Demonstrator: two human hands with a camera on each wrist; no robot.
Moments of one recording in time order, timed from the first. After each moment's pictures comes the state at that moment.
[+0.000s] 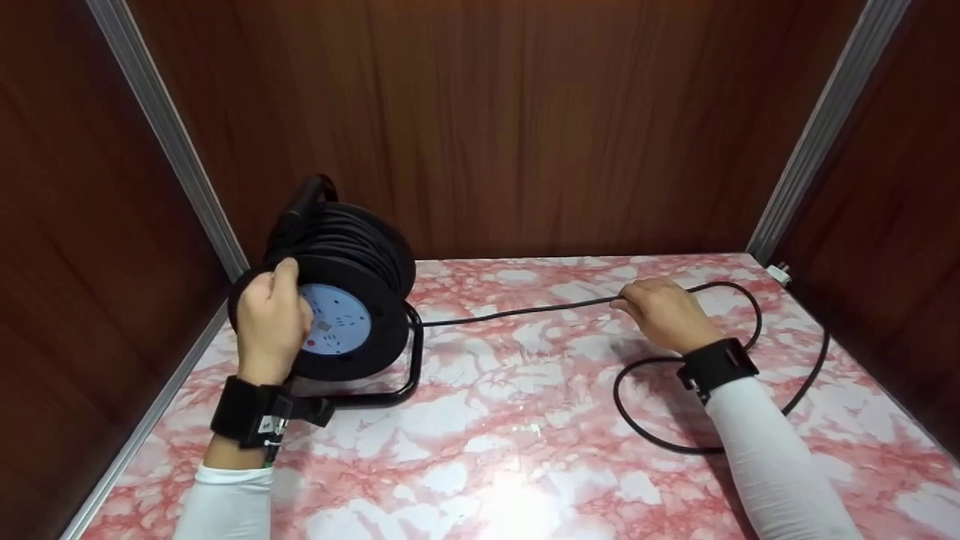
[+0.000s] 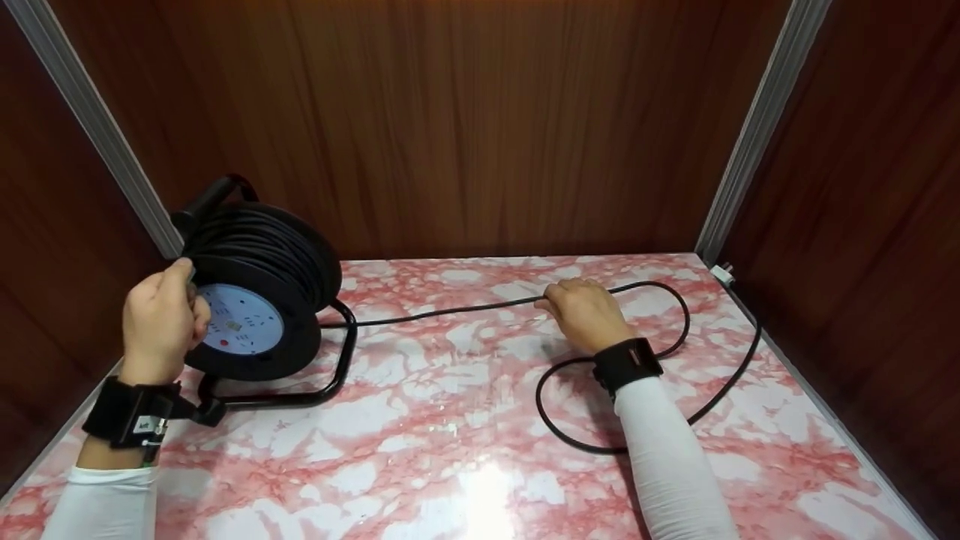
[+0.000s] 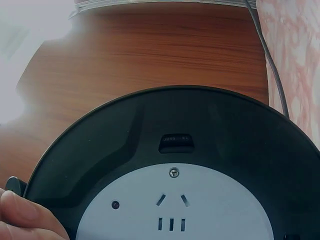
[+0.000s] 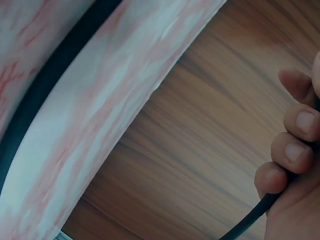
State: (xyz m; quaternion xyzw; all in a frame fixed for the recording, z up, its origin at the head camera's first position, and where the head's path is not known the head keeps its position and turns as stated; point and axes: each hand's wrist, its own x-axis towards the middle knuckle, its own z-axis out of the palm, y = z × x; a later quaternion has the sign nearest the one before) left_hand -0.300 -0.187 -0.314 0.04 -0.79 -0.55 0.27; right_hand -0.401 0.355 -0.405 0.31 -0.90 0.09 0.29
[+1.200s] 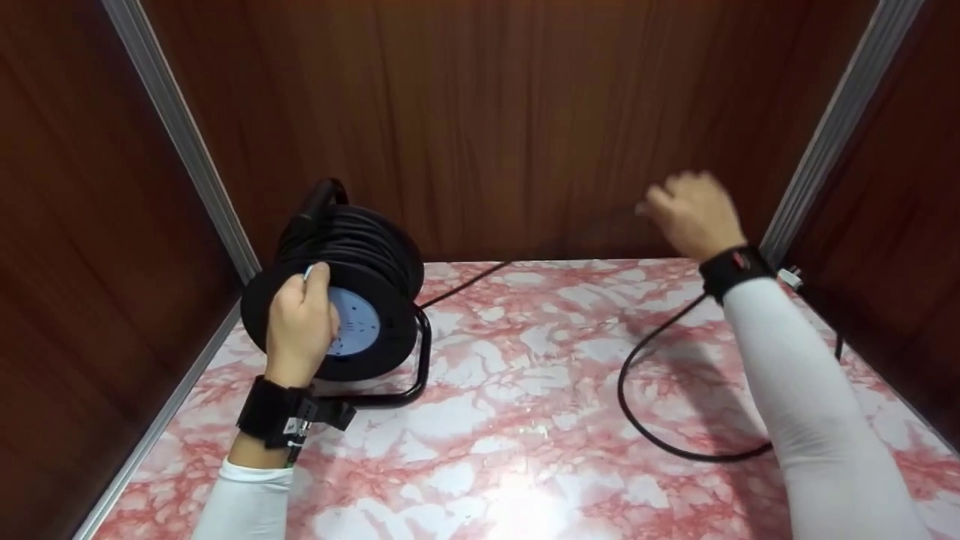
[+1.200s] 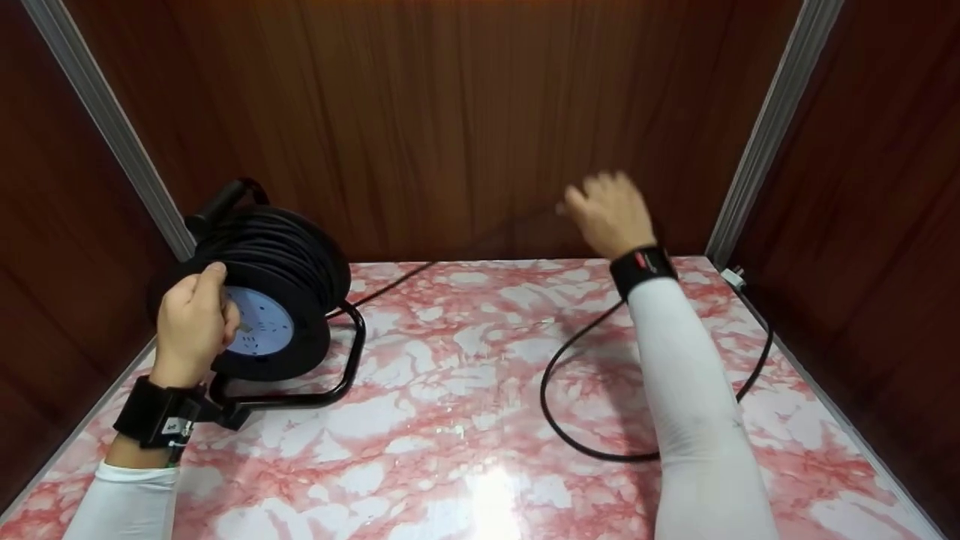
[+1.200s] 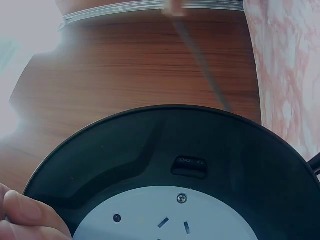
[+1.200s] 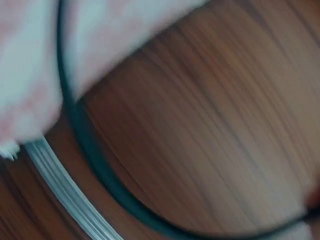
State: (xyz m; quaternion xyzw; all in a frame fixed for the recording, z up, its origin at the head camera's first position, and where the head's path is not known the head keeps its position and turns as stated) left_hand -0.298 -0.176 -0.322 0.01 -0.81 -0.51 0.27; right_hand -0.480 0.371 -0.305 0.32 -0.83 -0.04 0.45
